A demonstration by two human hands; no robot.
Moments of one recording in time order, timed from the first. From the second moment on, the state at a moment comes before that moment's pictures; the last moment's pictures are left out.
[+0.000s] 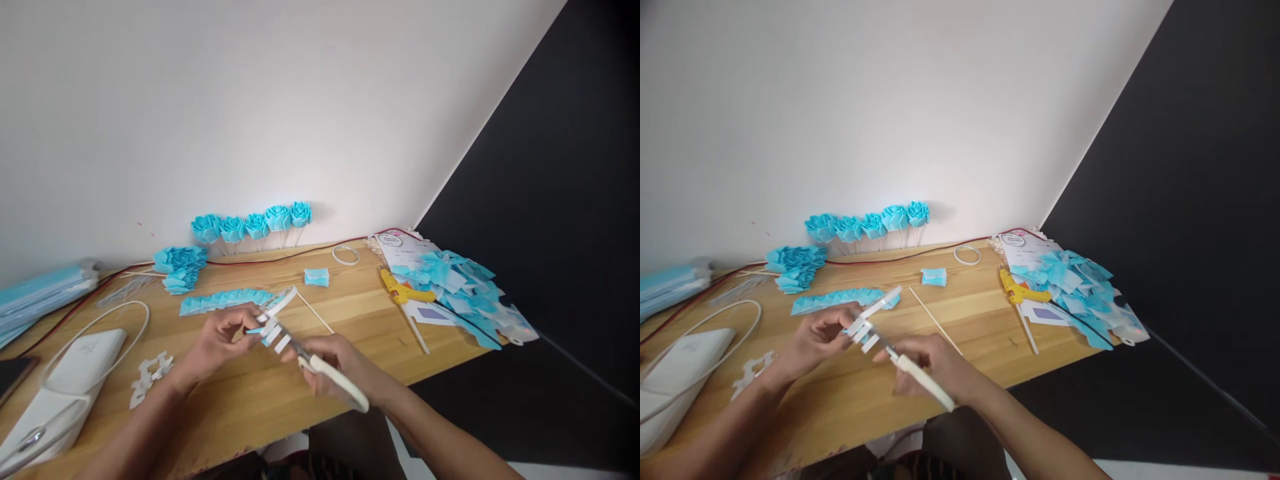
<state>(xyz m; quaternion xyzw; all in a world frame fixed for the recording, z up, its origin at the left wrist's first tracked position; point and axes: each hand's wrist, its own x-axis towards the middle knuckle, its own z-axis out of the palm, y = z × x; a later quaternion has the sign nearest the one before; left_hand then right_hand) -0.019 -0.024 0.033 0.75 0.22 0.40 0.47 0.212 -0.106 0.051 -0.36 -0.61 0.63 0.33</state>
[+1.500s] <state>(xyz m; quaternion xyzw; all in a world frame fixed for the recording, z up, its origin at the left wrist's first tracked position) 0.045 -0.048 0.042 0.79 0.32 0.22 0.48 0.329 -0.155 0.061 -0.52 -0.52 0.59 0.33</state>
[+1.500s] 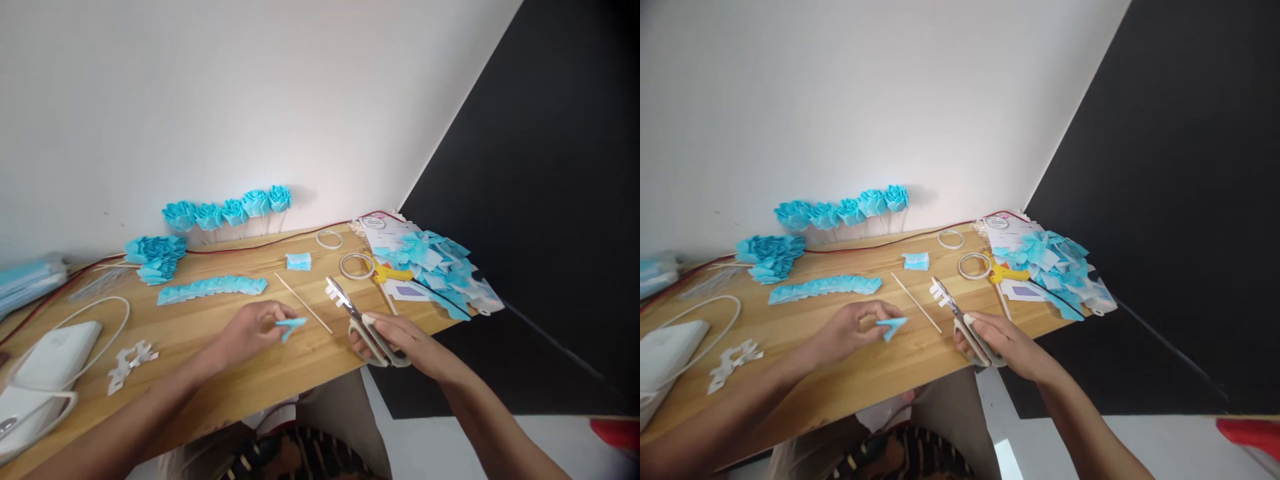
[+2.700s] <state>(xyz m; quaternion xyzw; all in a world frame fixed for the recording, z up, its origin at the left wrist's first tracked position) 0.013 -0.037 0.010 0.62 0.40 0.23 0.63 0.274 -0.037 0.027 -0.61 -0.75 0.09 0.25</state>
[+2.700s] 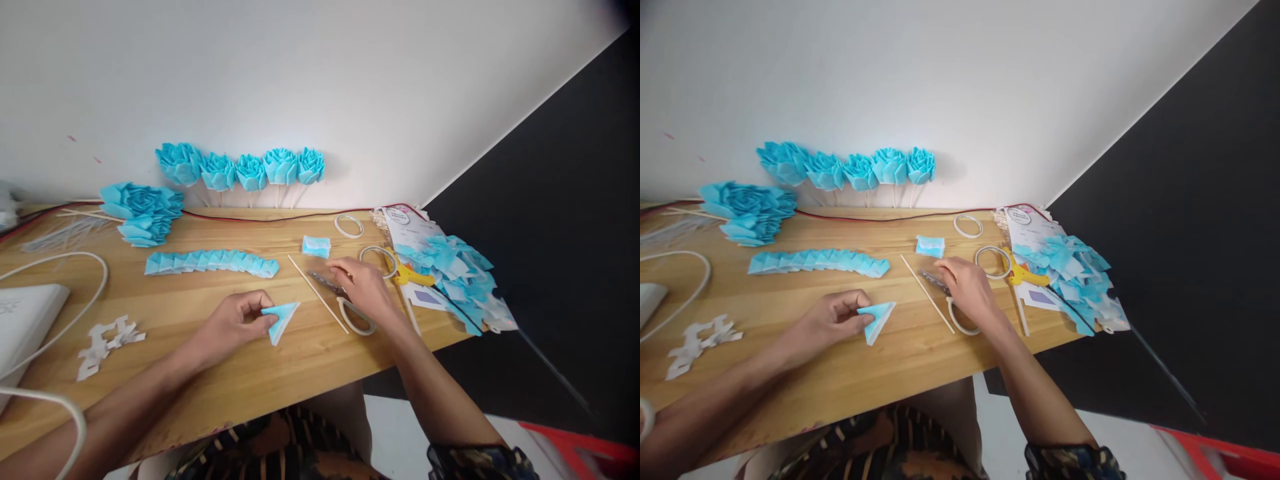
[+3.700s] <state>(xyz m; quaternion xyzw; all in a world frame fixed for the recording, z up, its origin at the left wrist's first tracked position) 0.009 -0.035 0.014 0.58 0.41 0.29 0.64 0.258 -0.066 0.026 -0.67 -0.68 0.08 0.29</state>
